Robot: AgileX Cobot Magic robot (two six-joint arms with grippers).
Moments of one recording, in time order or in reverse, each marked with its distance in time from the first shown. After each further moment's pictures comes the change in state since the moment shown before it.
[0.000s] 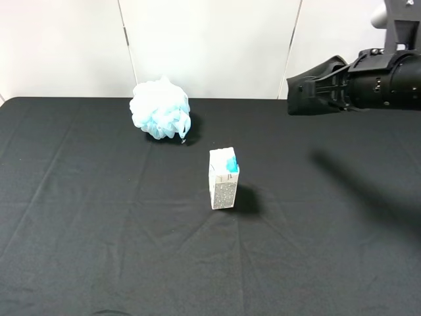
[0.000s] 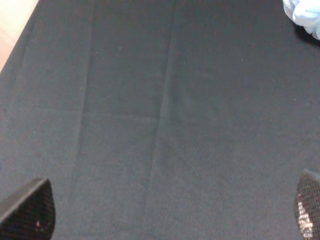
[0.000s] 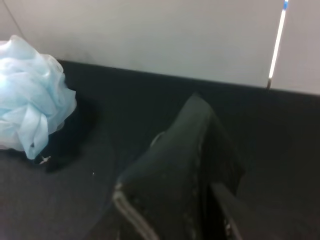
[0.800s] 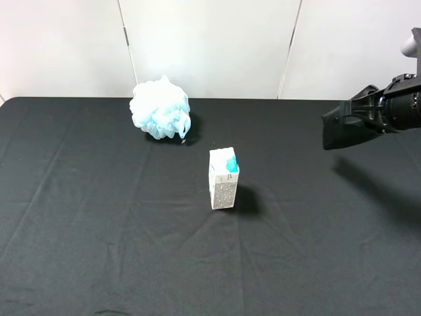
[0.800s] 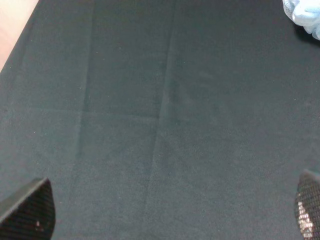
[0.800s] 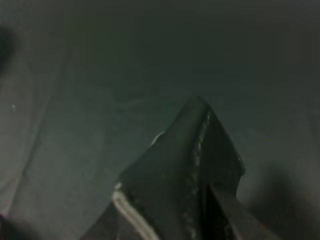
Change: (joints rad) left arm 0.000 0.000 0.000 0.000 0.000 0.000; right arm -0.215 0.000 0.000 -0.825 0.223 0.773
